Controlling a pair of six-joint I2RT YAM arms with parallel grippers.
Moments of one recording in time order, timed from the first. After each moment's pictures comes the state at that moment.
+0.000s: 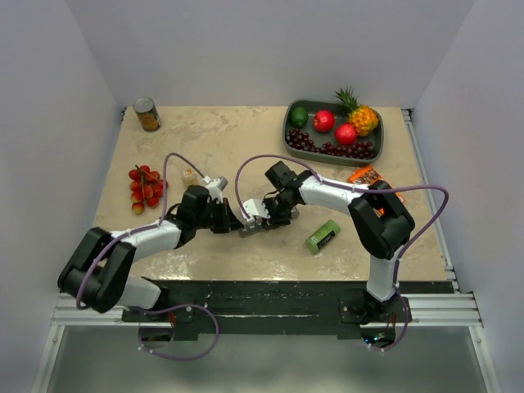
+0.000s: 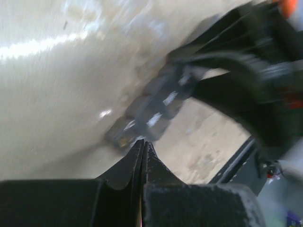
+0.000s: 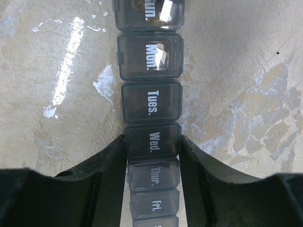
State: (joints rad) left arm -0.46 1.35 0.50 0.21 0.42 -0.58; right arm 0.71 1.90 1.24 -0.58 -0.43 -1.20
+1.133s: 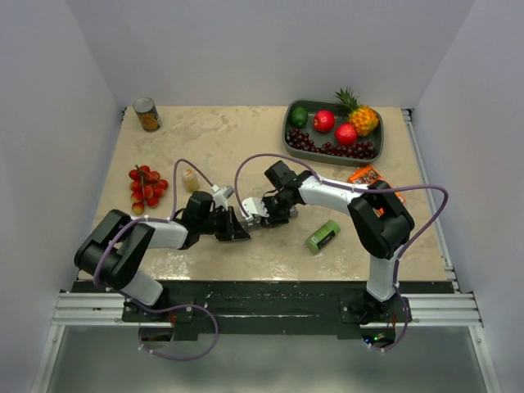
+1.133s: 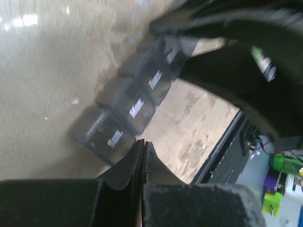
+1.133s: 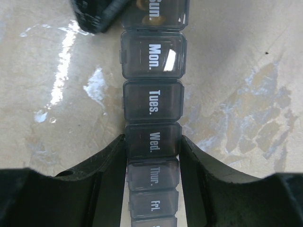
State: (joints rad) left arm -0.46 1.53 0.45 0.40 0.58 -0.63; right arm 0.71 1.90 1.24 -0.56 -0.42 -1.18
